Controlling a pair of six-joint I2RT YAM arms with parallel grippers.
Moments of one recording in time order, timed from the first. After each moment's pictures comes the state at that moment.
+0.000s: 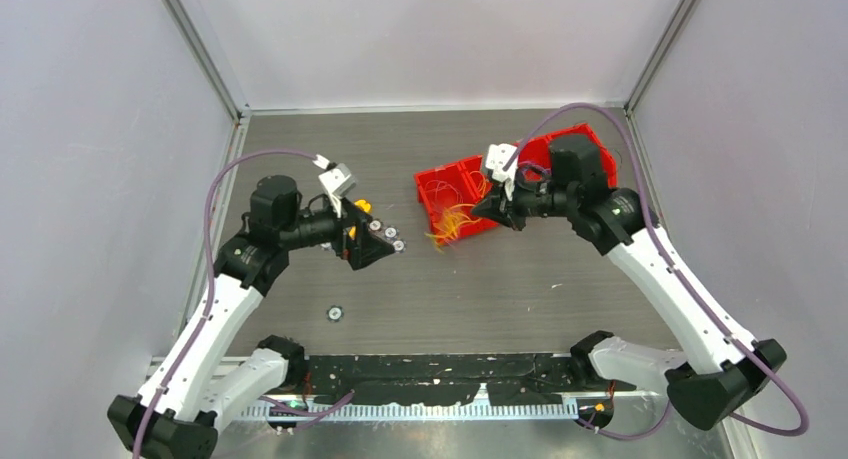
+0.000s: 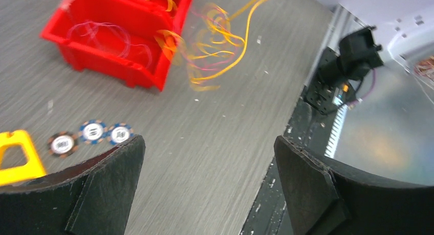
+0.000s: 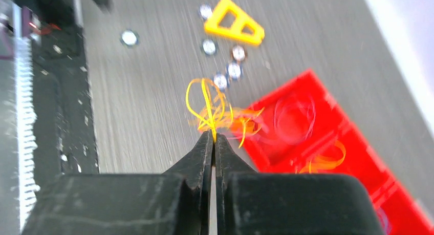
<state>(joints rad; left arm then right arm) -0.33 0.87 0.92 -0.46 0.73 -0.04 0.49 1.13 1.20 -0.65 -0.65 -0.50</state>
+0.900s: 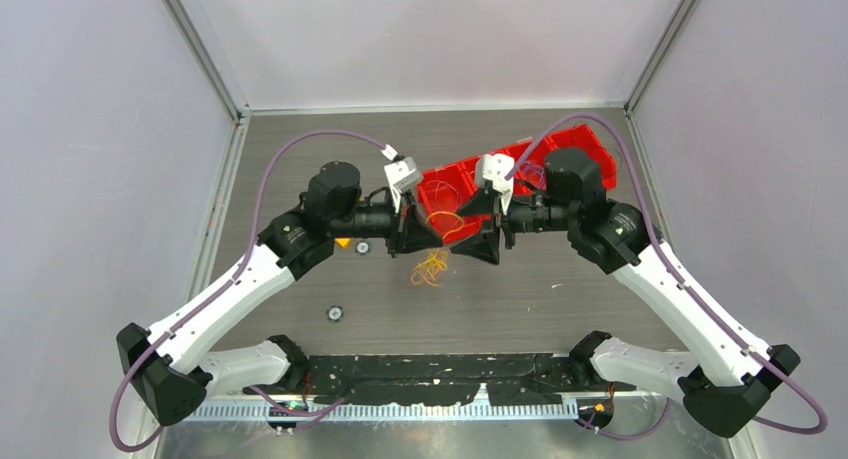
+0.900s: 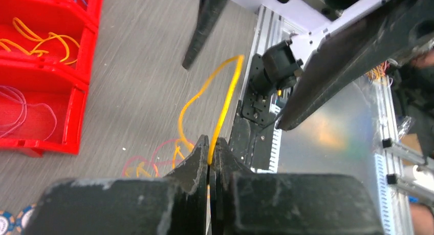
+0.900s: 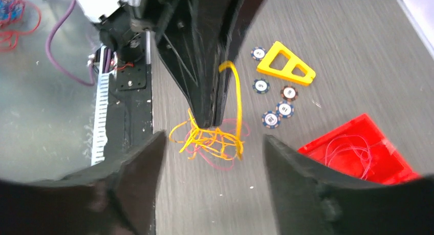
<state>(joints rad) -0.74 1.12 1.10 -0.32 0.67 -0.15 0.65 1.06 1.26 -0.57 -0.75 -0.29</state>
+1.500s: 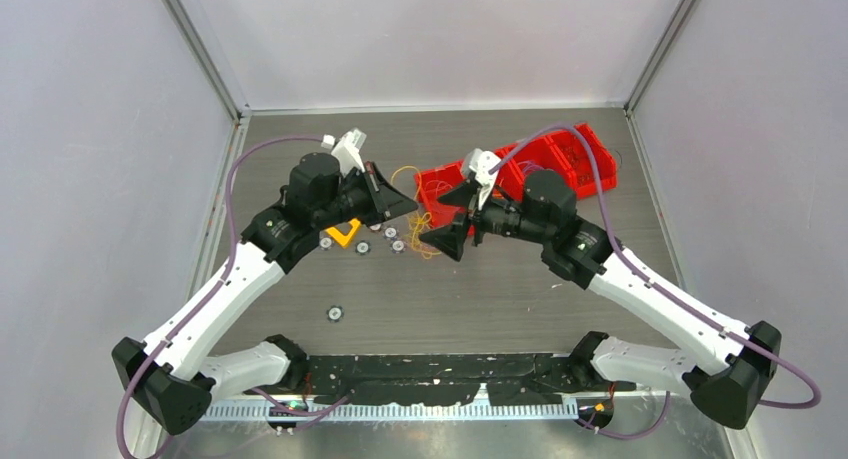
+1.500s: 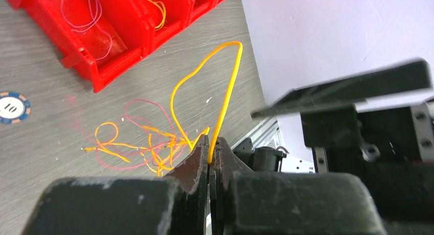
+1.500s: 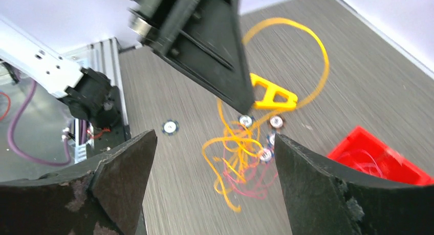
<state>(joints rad) -0.61 1.09 1.11 -0.38 0.29 -0.82 0.75 1.05 0.99 -0.08 -0.44 0.03</state>
